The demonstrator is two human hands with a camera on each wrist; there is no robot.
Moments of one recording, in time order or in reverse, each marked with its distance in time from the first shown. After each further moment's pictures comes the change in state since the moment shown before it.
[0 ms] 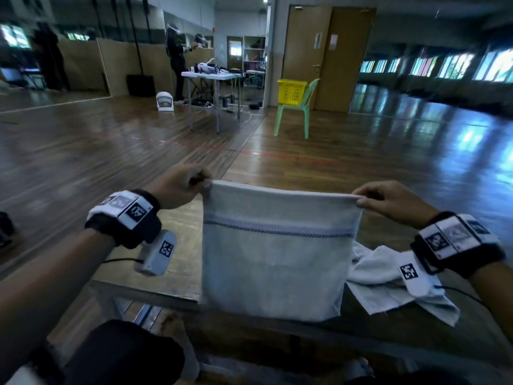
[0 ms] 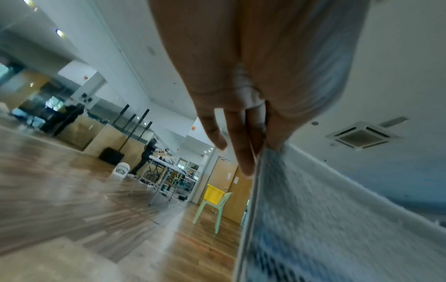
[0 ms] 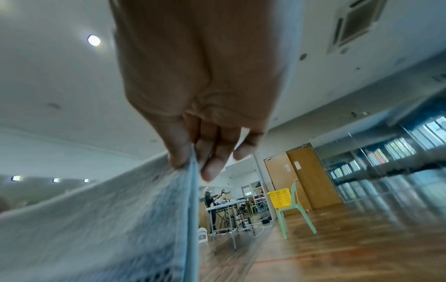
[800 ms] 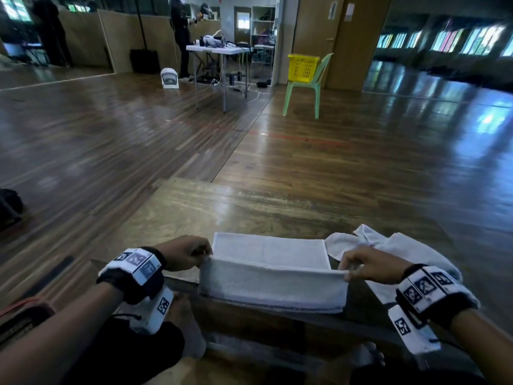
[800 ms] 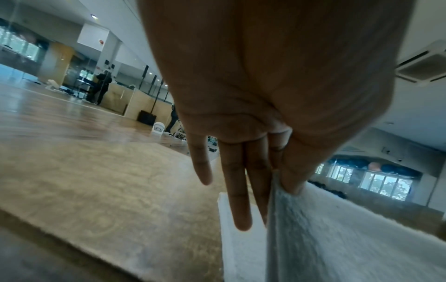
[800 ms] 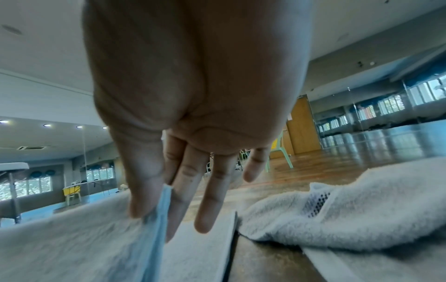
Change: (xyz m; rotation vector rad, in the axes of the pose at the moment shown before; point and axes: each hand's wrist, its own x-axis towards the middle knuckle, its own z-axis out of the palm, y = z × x) left_hand -0.089 -0.063 0.110 0.071 -0.628 -0.330; right_hand -0.038 0.049 0.124 -0.004 -0.633 0.125
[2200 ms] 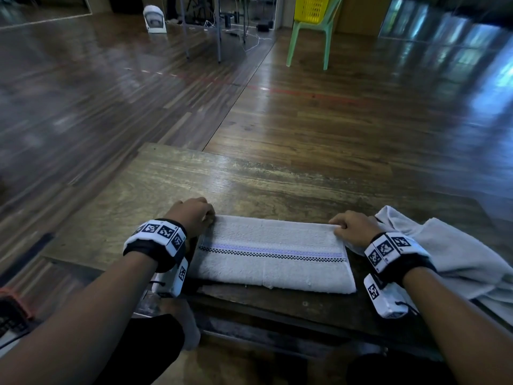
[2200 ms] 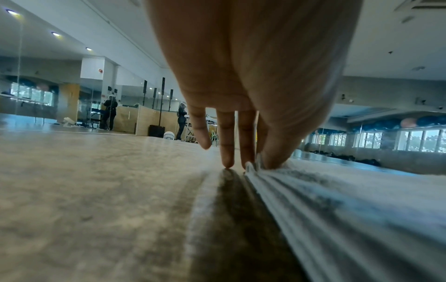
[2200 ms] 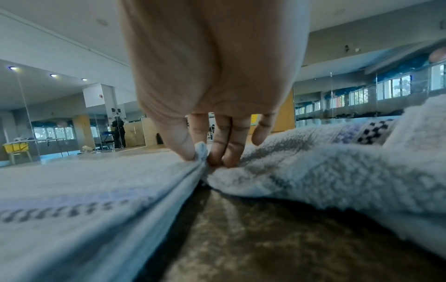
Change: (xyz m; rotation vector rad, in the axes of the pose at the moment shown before) left_hand 0.128 -0.032 0.017 0.256 0.126 -0.177; right_hand 0.142 0.044 0.005 -0.205 0.209 0.349
